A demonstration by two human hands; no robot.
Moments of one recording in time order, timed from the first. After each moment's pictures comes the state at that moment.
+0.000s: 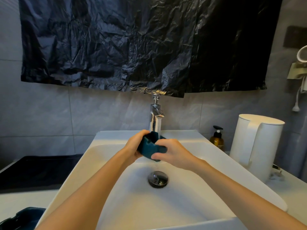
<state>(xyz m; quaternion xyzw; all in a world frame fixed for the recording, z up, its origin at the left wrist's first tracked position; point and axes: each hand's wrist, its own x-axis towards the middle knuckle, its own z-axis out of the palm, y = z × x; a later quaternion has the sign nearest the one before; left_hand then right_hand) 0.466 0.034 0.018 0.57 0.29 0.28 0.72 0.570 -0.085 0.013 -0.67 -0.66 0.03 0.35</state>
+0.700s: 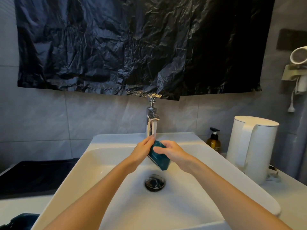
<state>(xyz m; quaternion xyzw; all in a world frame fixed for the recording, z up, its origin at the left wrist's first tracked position) 0.480 0.012 0.009 0.76 0.20 0.27 0.55 0.582 -0.076 0.011 -0.68 -0.45 0.28 0.51</state>
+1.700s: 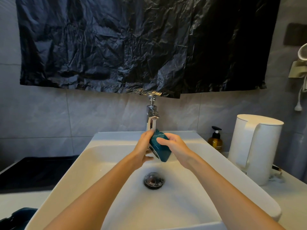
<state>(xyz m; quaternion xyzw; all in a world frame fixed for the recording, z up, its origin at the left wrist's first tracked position) 0.498 0.010 0.011 0.63 0.27 0.27 0.68 0.591 -0.081 0.019 -0.63 -0.46 0.26 0.57</state>
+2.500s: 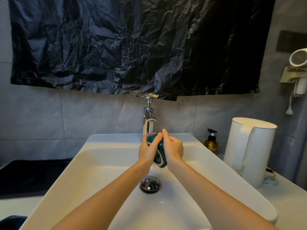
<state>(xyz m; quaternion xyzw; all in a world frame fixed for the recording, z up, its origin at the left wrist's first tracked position) 0.518 -0.013 0.003 0.60 0.26 0.39 0.65 0.580 -0.057 0.012 -0.70 -0.21 0.06 0.68</state>
